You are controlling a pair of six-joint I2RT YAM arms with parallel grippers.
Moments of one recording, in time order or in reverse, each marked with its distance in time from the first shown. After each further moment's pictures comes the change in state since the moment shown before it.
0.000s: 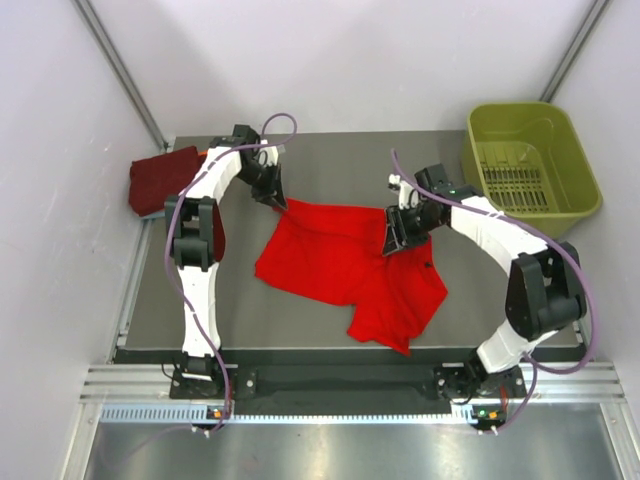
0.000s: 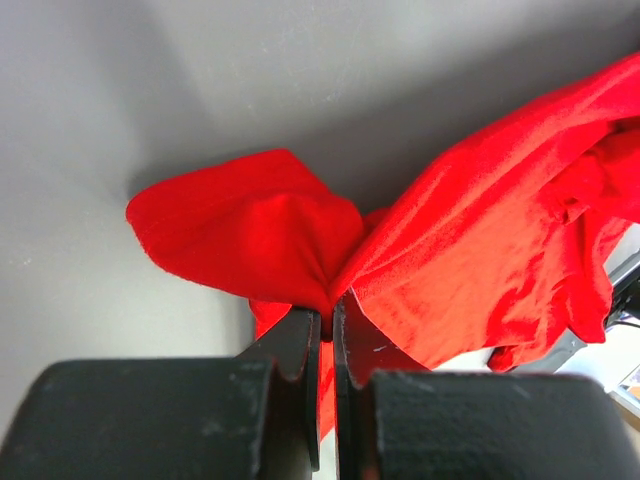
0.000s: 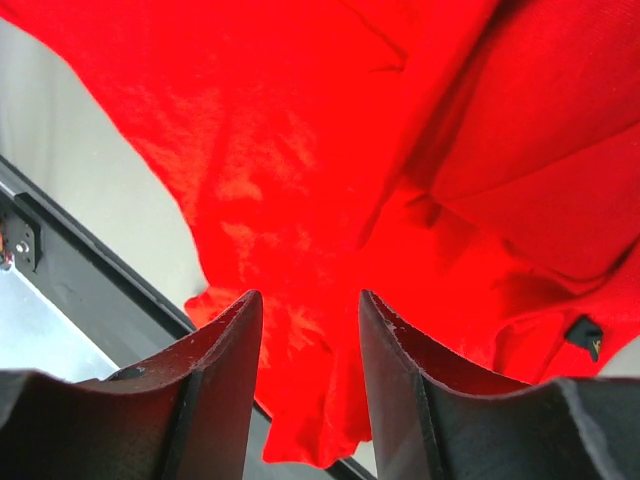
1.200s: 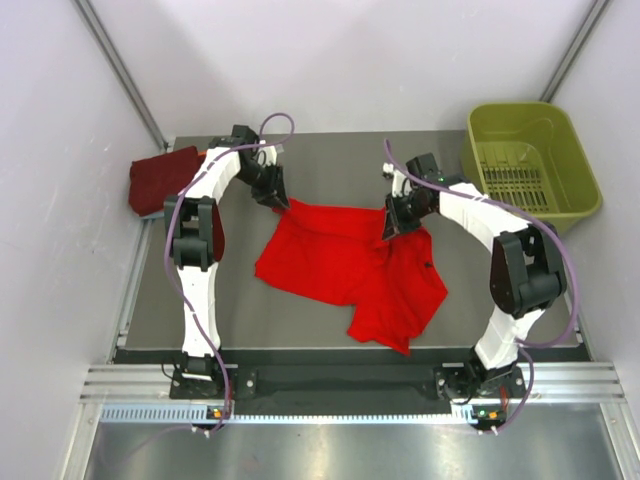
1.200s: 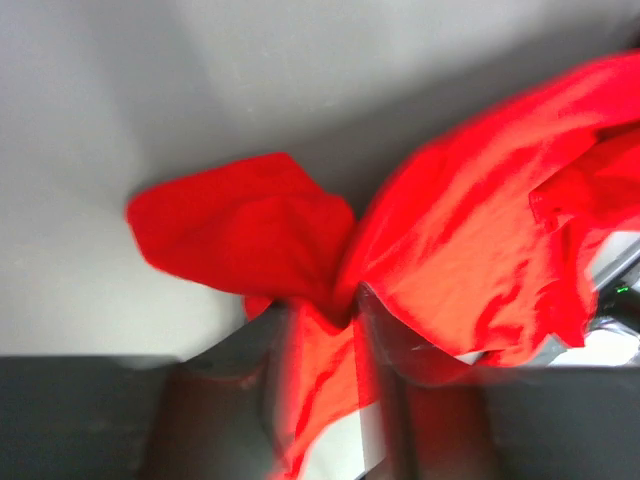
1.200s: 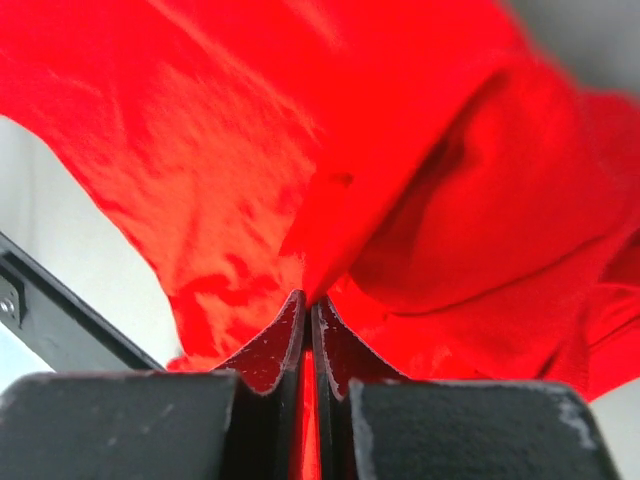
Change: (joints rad) left arm 0.007 0.000 -0.009 0.014 0.021 -0.034; right arm 0.000 0.171 0.127 0.048 0.042 0.017
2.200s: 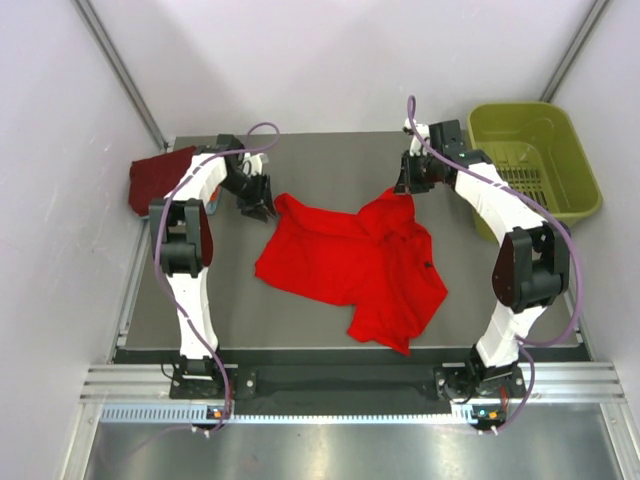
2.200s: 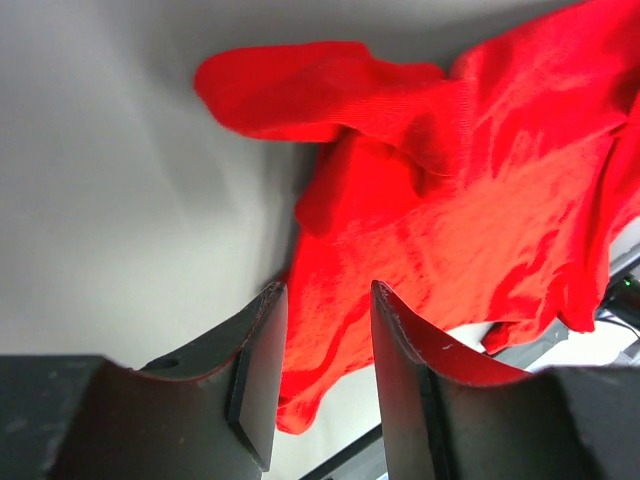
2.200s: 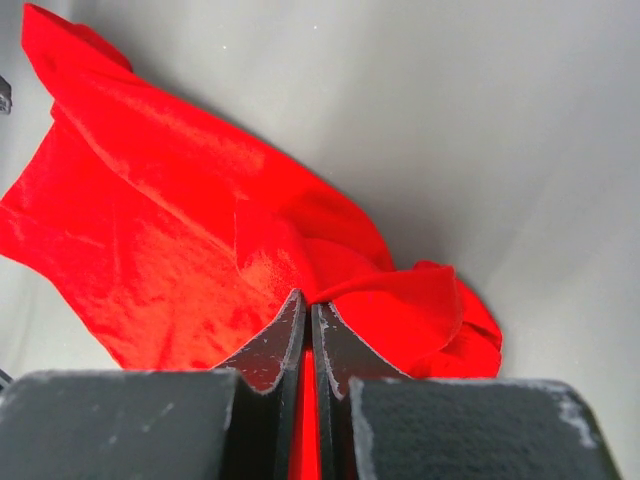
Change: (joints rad) left arm 0.058 -0.118 -0.191 0.000 -0.050 0.004; right arm -0.101 0.028 0.231 0.083 0.068 -0.008
